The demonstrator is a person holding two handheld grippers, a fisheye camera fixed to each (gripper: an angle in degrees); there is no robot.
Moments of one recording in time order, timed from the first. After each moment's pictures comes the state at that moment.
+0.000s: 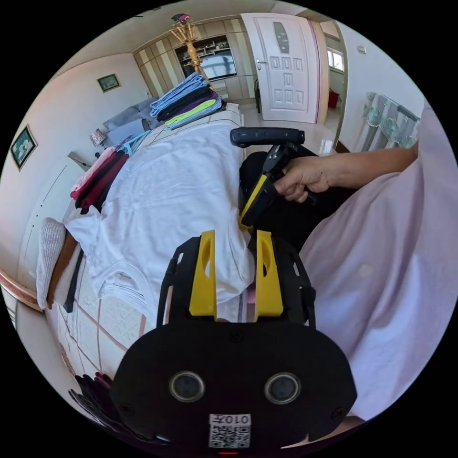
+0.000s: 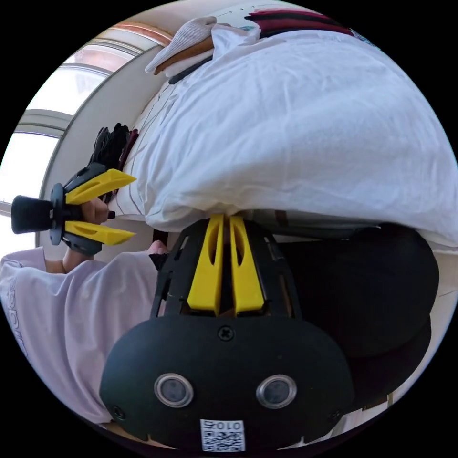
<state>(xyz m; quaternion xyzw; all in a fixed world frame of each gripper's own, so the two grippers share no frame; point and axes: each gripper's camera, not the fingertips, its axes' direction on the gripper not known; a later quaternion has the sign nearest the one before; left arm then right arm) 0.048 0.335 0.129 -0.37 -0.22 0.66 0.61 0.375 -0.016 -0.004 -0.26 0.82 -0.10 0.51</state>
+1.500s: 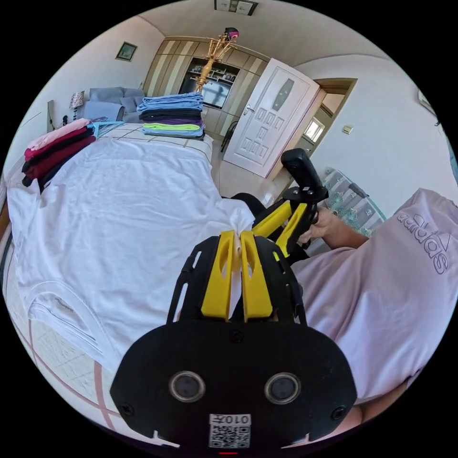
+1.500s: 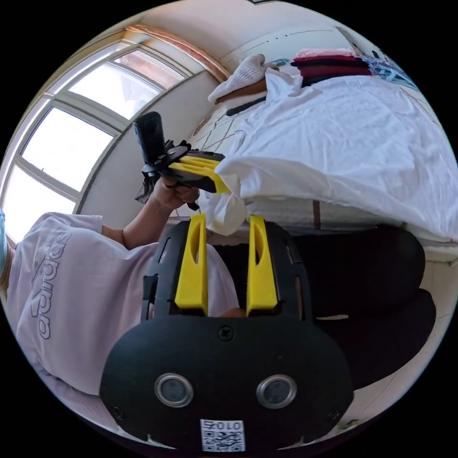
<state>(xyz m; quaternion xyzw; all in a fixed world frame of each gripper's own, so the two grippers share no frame) 0.097 0.223 0.160 -0.43 -0.01 0.48 0.76 0.261 0.065 0.009 -0.27 0.74 -0.18 0.59</state>
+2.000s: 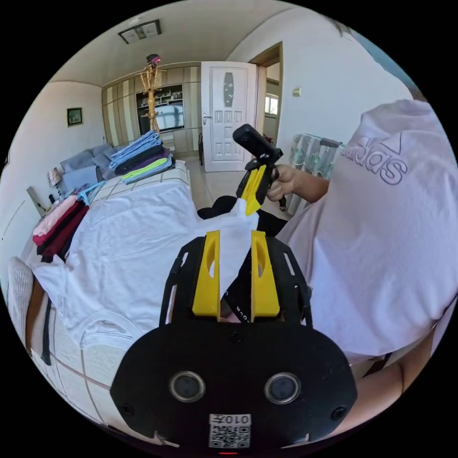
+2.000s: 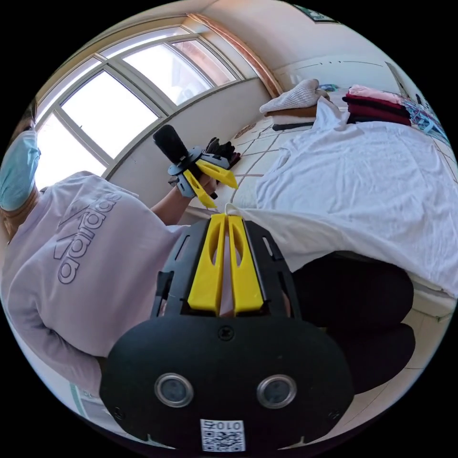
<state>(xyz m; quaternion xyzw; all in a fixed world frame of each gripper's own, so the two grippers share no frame) 0.145 0.265 0.056 -0.39 0.04 0.65 0.65 0.232 0.140 0.047 -0.36 0.68 -0.26 0.58</state>
